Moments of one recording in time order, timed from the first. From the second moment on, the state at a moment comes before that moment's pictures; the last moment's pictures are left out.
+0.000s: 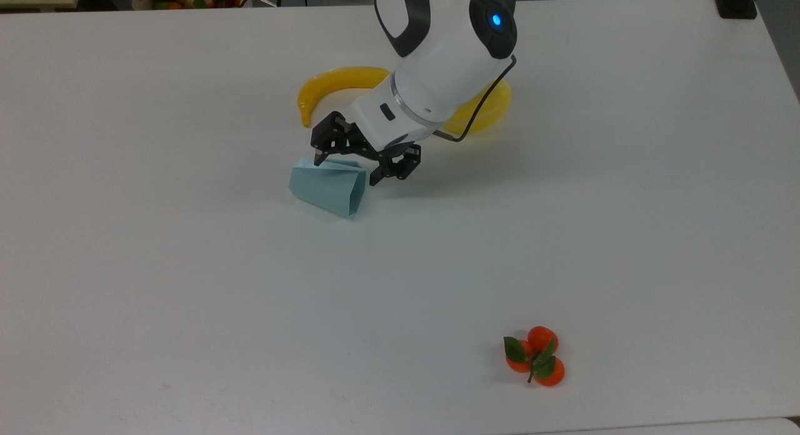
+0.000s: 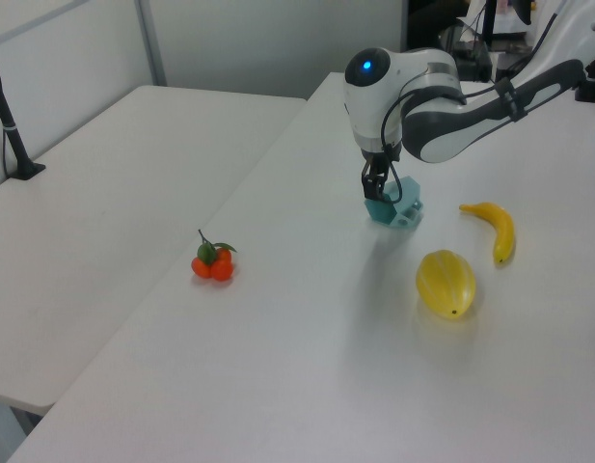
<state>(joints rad) 0.38 0.49 -0.15 -1.56 -0.52 1.94 0.48</state>
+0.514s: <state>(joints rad) 0.38 0.53 -0.15 -1.56 -0.58 1.94 0.48</state>
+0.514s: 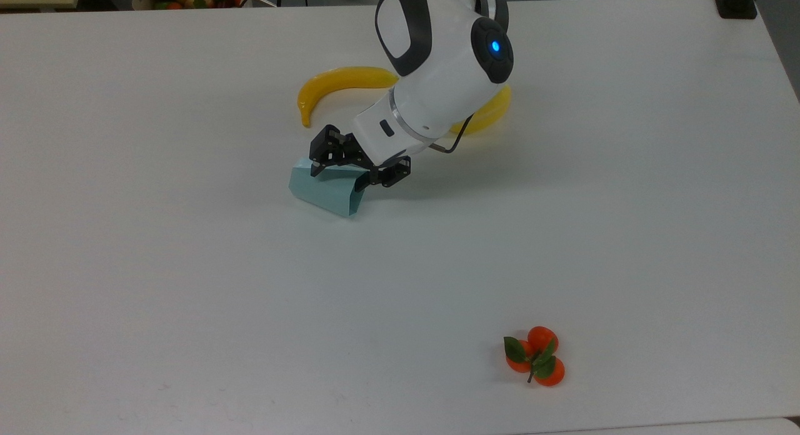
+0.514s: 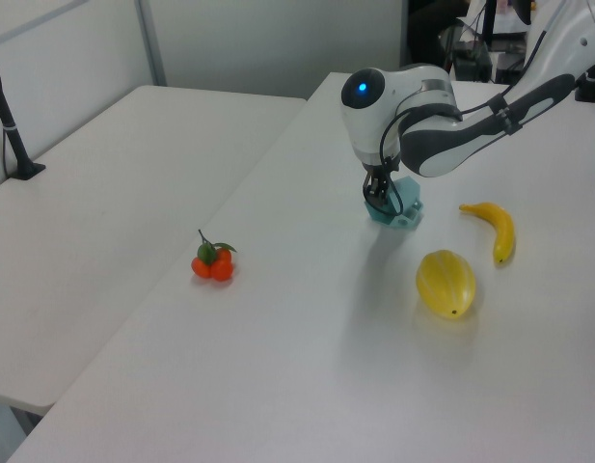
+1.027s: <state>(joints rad) 0.38 0.54 -0.15 -1.56 -0.60 1.96 0.48</state>
